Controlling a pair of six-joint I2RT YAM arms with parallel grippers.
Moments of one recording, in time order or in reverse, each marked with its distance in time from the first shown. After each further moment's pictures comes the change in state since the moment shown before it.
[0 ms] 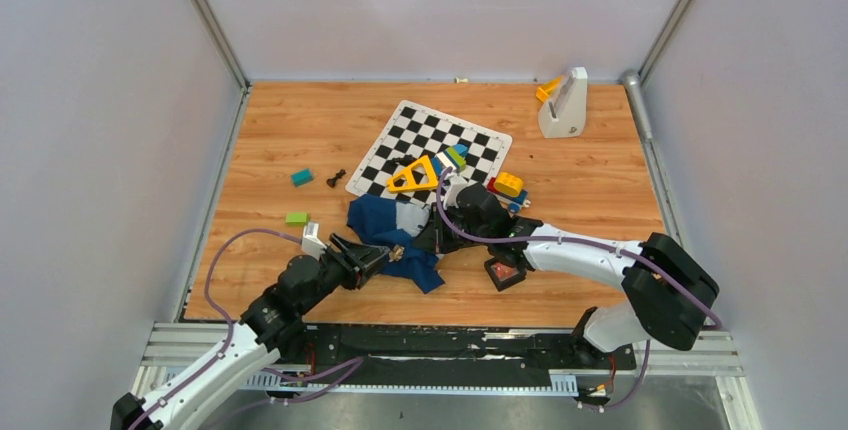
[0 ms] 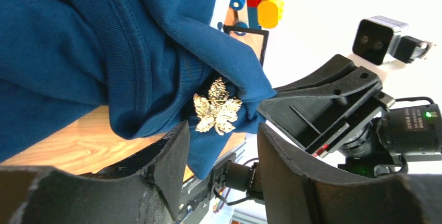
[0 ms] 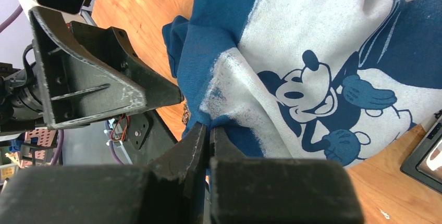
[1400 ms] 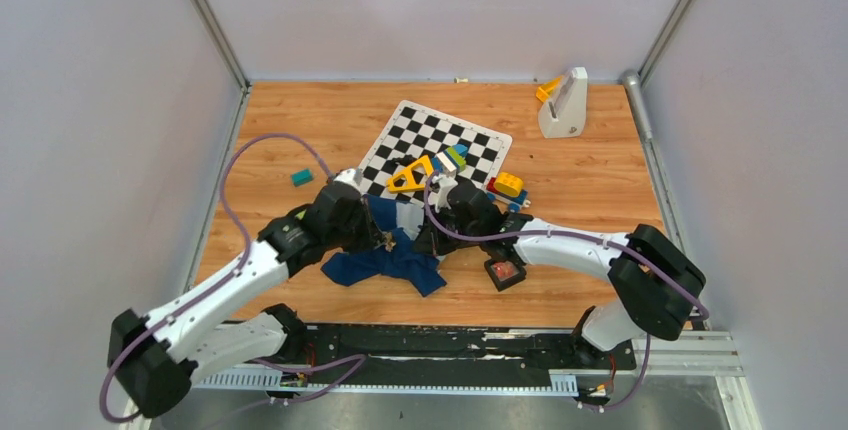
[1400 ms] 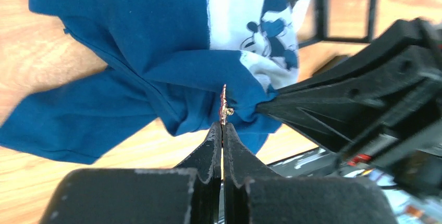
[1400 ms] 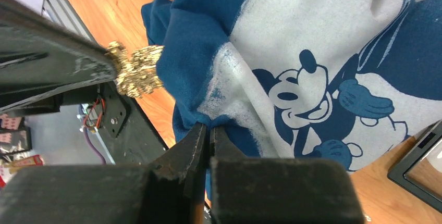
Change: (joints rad) left arm 0.000 0.641 0.668 -0.462 -0.021 0.597; right arm 0.004 0.071 0.056 -0.069 -0.020 -0.083
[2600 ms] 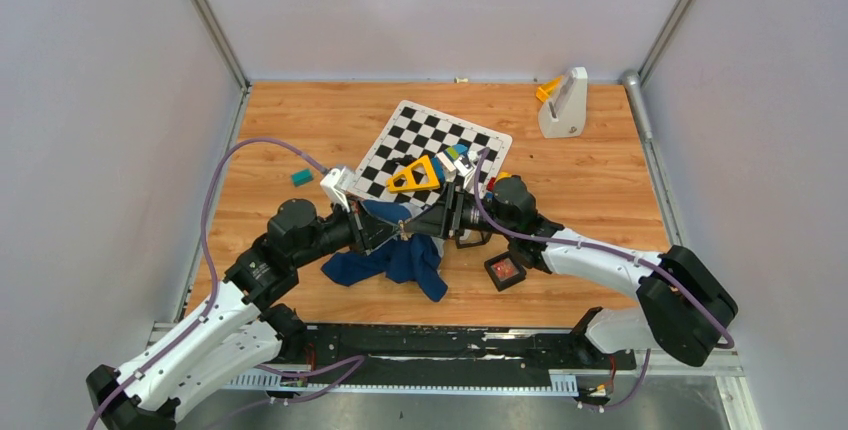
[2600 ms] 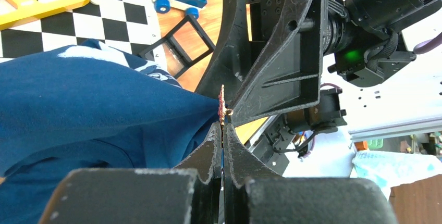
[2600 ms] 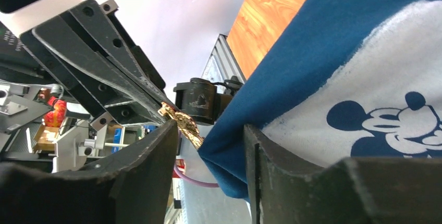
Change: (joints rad) left arm 0.003 -0.233 -0.081 0.336 0.307 0.223; right arm -0.115 -0.168 -0.163 0.478 -0.279 0.431
